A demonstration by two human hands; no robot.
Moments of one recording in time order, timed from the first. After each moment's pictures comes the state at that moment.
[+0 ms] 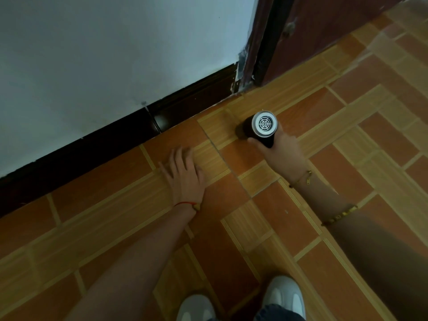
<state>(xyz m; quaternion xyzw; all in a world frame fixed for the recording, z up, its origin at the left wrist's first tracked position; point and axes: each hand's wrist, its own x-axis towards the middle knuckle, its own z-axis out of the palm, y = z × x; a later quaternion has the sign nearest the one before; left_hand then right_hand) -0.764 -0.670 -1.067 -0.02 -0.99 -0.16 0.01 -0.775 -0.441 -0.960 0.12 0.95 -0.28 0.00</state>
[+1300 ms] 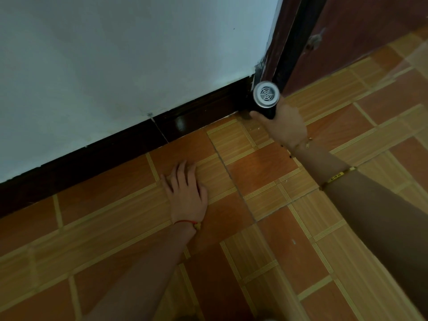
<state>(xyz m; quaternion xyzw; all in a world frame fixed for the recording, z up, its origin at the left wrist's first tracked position) -0.765 -0.668 -1.069 0.01 -0.99 -0.16 0.02 -0.892 -0.429 -0.958 0.08 0.95 -0.30 0.00</state>
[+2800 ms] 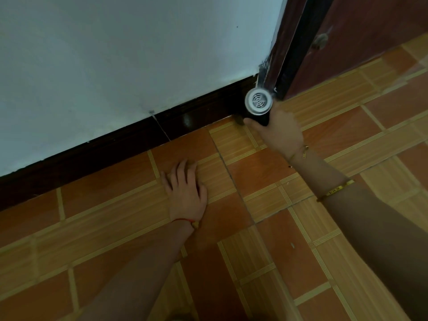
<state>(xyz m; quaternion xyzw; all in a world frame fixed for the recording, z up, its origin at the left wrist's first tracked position) -0.765 -0.668 -1.070 0.01 -0.99 -0.17 0.03 -0.885 -0.439 -0.964 0.03 0.96 -0.29 -0.01</state>
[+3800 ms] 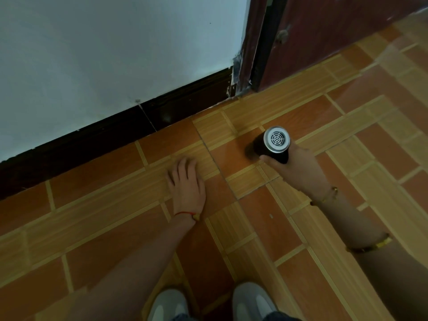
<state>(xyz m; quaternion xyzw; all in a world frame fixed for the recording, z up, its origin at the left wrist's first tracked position) -0.728 -0.635 -1.064 -0.01 -0.98 -0.21 0.04 -0.742 -0.377 -0.947 0.06 0.96 -0.27 0.07</state>
